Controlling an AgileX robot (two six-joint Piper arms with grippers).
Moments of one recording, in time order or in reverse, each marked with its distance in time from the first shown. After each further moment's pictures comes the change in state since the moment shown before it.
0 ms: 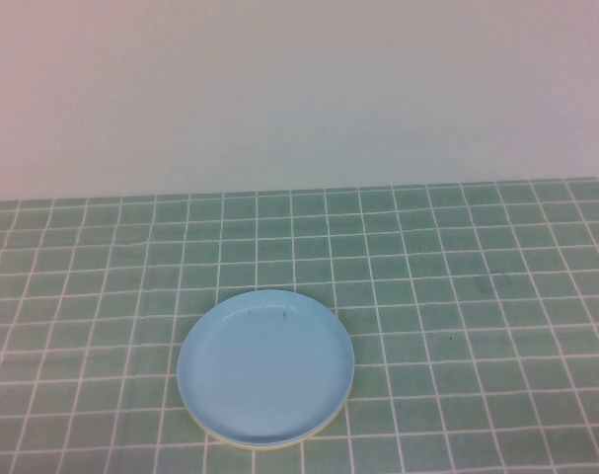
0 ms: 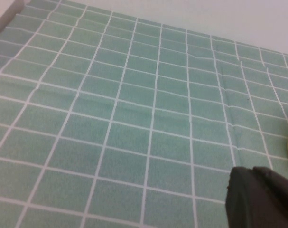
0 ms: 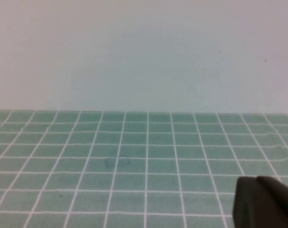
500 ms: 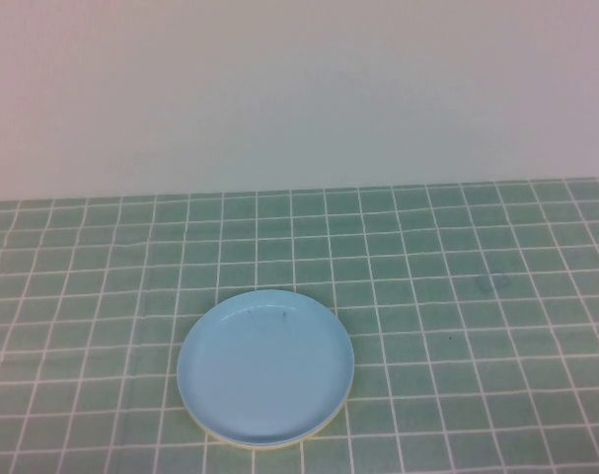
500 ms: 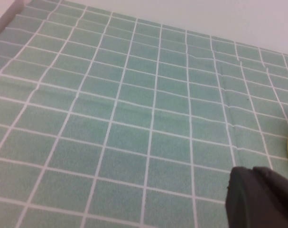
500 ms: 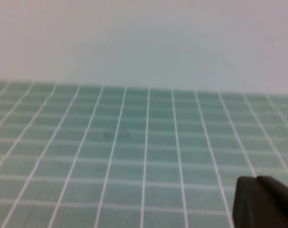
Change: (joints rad) right arm 0.000 0.000 0.000 -0.050 0.056 0.011; left arm 0.000 0.000 0.000 0.000 0.000 0.002
